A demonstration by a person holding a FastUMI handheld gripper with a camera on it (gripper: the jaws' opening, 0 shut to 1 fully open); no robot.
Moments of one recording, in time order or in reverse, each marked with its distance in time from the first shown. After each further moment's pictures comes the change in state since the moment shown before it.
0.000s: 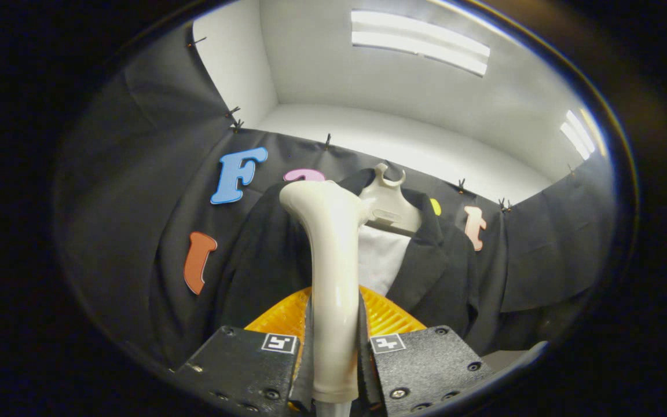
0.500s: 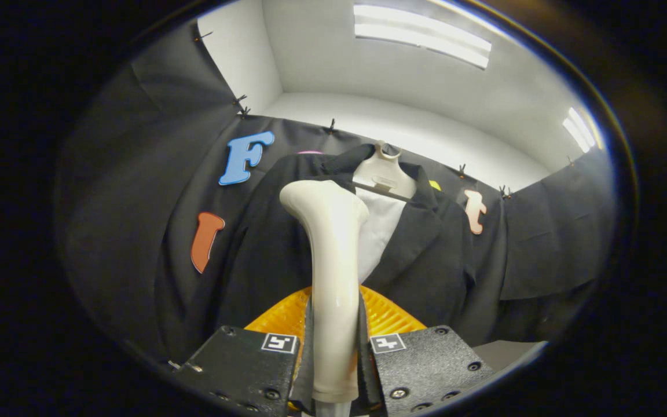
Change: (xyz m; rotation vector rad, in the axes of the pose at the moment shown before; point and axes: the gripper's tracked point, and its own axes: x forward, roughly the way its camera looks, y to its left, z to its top) arm -0.035 -0.001 -0.052 -0.021 0.068 0.020
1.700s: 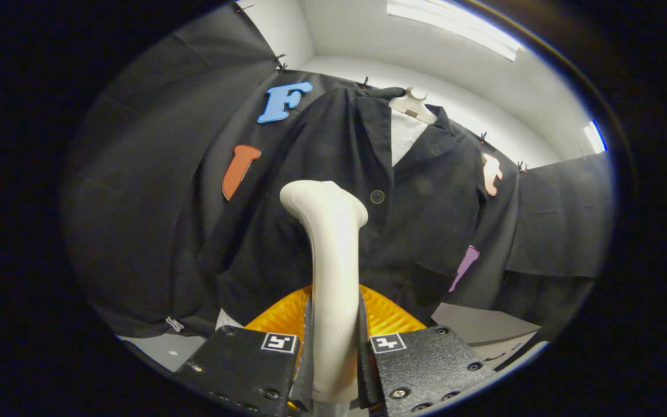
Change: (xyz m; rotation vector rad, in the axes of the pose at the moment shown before) arm -0.100 0.026 -0.158 -0.112 0.242 0.090
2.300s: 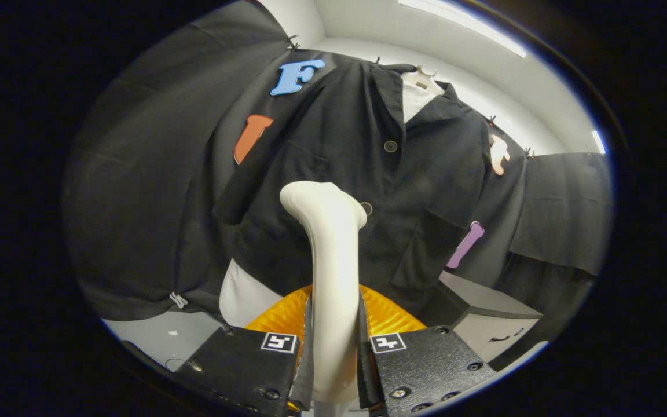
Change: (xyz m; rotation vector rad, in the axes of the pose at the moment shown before) arm -0.033 0.018 -0.080 -0.047 0.125 0.030
